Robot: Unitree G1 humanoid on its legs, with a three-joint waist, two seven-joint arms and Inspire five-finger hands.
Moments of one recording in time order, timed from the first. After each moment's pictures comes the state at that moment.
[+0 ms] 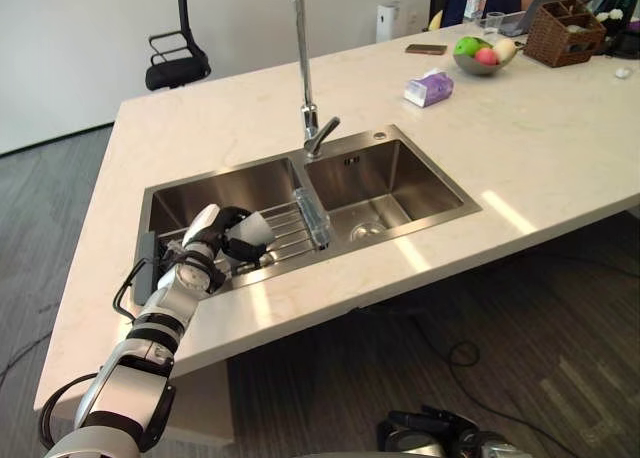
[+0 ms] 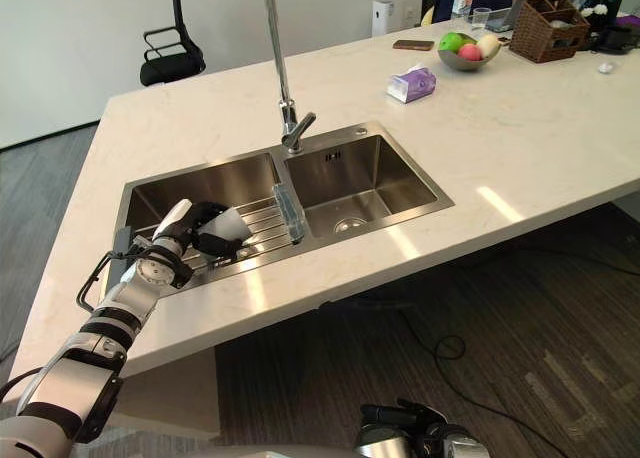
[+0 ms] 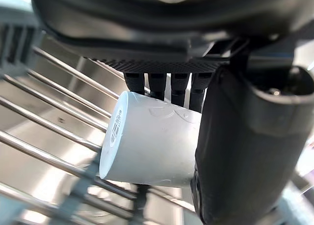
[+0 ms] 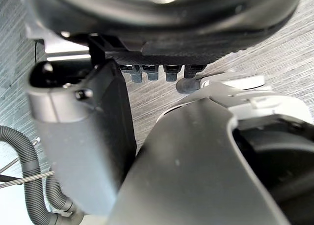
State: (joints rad) left arm -0.54 0.48 -0.22 0.73 0.18 -0.07 0.09; right arm 0.06 -0.19 -0.19 0.99 -0.02 0.23 0.32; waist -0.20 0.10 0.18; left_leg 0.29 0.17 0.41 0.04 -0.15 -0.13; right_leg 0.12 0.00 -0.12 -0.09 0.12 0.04
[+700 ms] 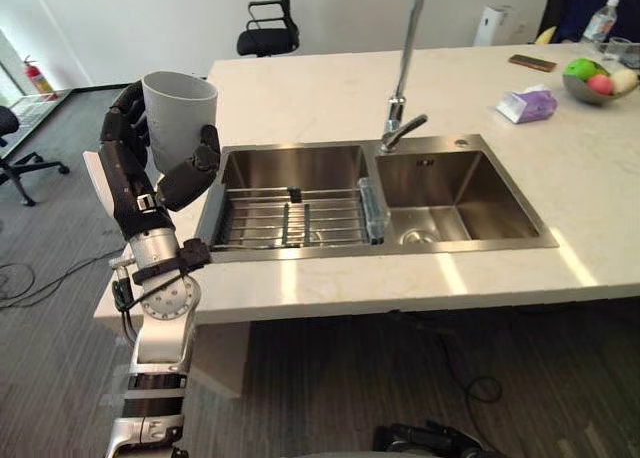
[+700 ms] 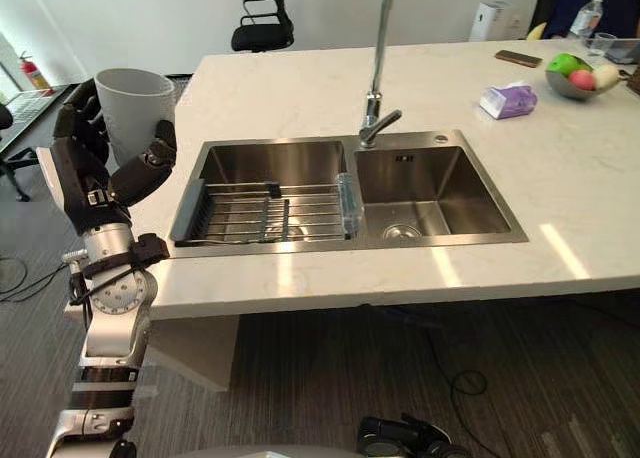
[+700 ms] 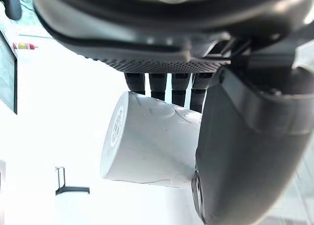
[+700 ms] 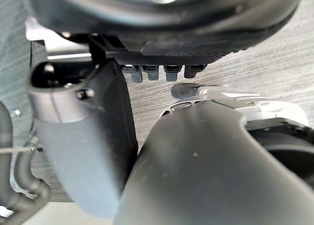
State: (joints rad) left arm -0.17 0.25 0.12 -0.09 -0.01 -0.30 0.44; right arm 0.11 -0.19 -0.20 1.04 0.04 0.17 0.27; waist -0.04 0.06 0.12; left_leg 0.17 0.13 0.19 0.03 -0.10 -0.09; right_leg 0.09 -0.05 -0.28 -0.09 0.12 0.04
